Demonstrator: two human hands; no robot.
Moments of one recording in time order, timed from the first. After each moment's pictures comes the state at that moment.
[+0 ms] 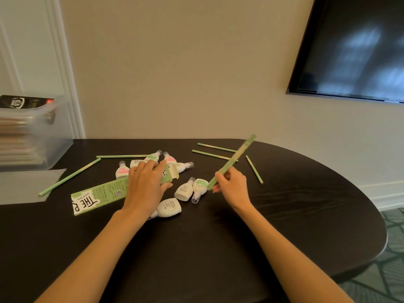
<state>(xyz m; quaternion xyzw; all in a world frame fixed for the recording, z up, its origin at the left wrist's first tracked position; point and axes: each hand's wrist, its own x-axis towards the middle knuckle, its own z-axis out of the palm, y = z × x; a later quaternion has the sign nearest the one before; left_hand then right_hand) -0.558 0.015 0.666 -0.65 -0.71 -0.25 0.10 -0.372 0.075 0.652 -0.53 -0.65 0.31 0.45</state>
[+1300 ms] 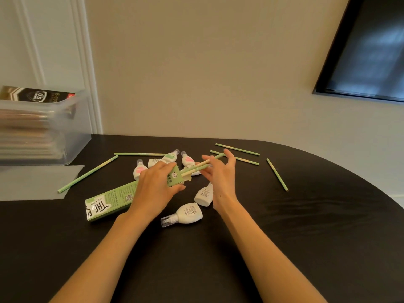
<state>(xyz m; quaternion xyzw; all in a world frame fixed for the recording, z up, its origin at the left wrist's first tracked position) -0.587 0.018 0.665 -0.63 -0.70 -0.34 0.00 -0.463 0.076 0.675 -0.40 -0.42 0.56 0.59</state>
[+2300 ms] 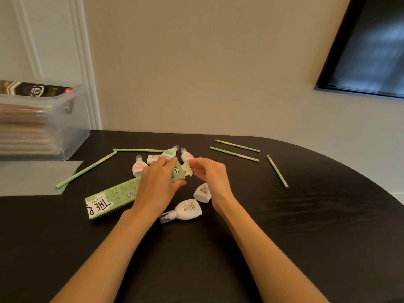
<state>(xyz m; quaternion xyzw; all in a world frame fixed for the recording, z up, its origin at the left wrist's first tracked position) -0.578 0.023 0.660 -0.63 -0.71 -0.30 0.04 -0.467 0.071 0.667 -0.45 -0.56 0.52 0.46</state>
